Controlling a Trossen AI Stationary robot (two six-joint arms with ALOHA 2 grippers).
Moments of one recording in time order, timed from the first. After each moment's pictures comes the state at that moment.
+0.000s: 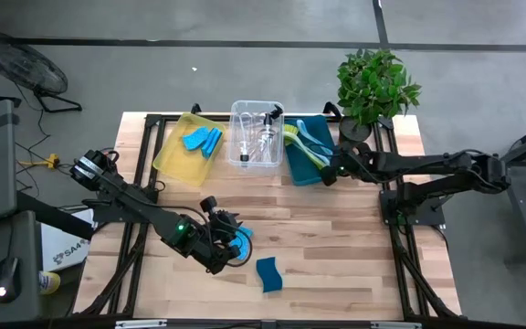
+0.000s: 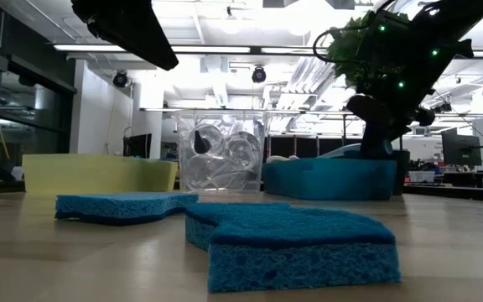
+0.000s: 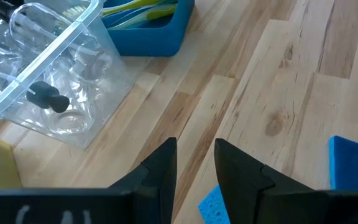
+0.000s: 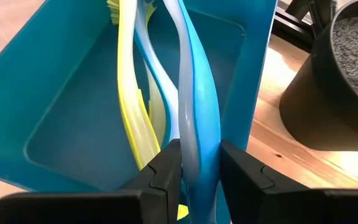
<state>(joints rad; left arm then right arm) -0.58 1.59 1.17 -0.67 -0.87 -0.76 -0.26 1.14 0.58 -0.43 0.50 0.57</state>
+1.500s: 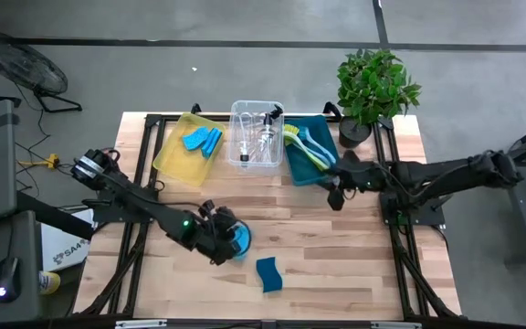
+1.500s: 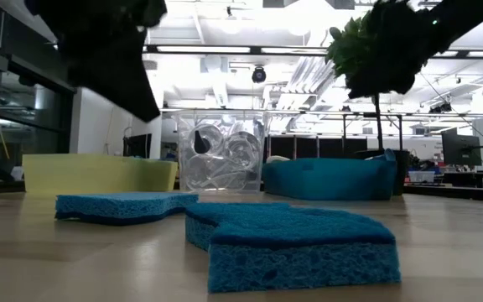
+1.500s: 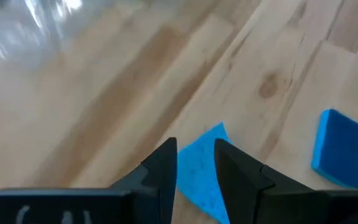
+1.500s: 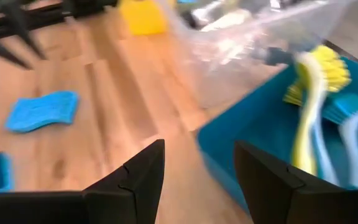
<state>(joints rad) -0.53 1.59 1.05 -0.58 -0.66 -0.99 0.01 0.89 0.58 -0.26 0.31 0.33</state>
